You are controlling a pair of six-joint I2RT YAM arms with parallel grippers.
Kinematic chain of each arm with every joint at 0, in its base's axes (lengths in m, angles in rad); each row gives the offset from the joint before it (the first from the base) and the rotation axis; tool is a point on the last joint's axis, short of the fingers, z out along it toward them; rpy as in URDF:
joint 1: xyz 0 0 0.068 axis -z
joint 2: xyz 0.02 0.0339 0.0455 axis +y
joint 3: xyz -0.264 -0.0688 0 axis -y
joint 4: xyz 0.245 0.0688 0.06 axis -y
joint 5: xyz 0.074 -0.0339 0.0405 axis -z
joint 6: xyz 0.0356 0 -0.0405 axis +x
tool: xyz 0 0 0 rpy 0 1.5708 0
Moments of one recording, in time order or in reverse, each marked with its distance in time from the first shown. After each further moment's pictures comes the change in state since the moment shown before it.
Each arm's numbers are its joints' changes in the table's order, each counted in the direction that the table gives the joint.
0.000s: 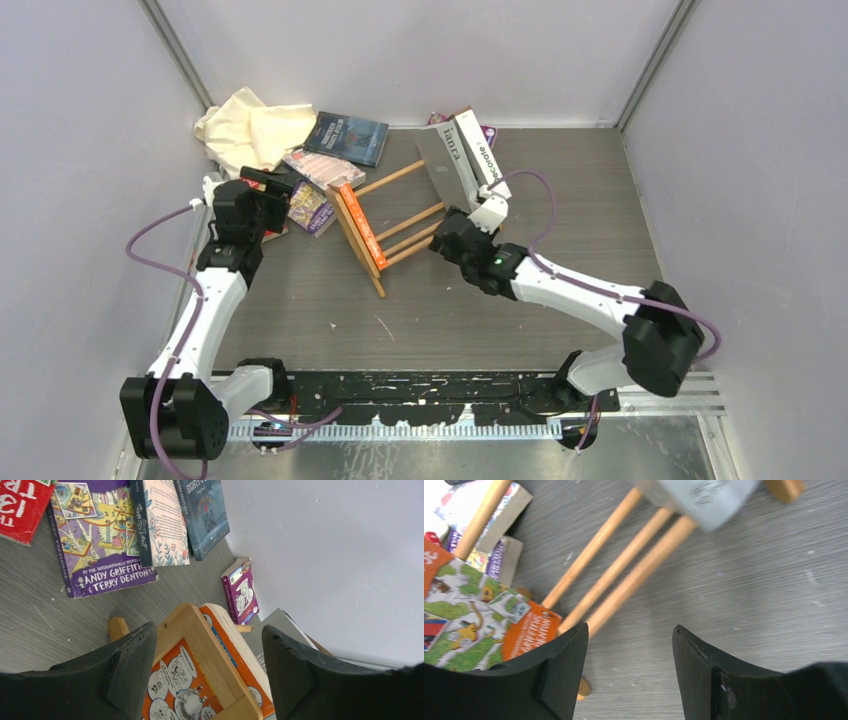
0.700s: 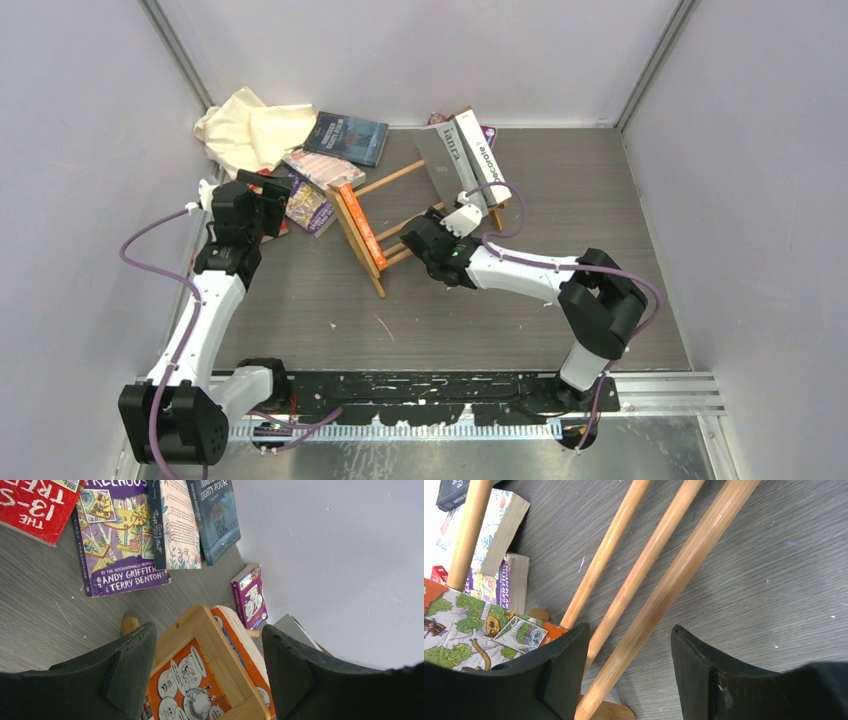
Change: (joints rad) left arm 0.000 -0.029 0.010 -0.077 -0.053 0.008; right arm -0.081 0.317 0.181 0.019 0.081 0.304
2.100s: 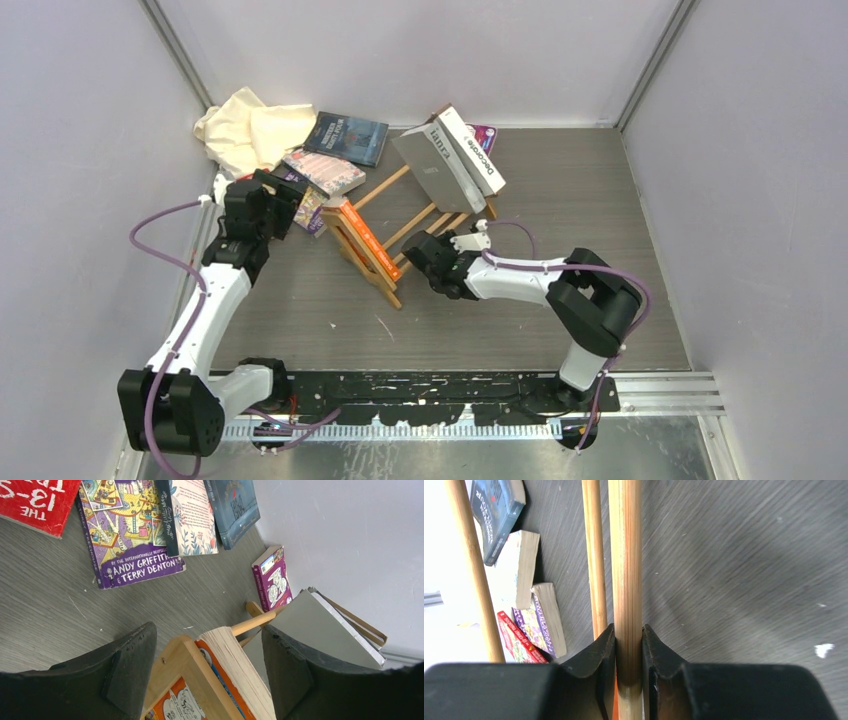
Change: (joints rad) left arm 0.056 0.050 0.015 -0.025 -0.016 0.082; right arm -0.010 0.054 -0.097 0.123 0.000 0.437
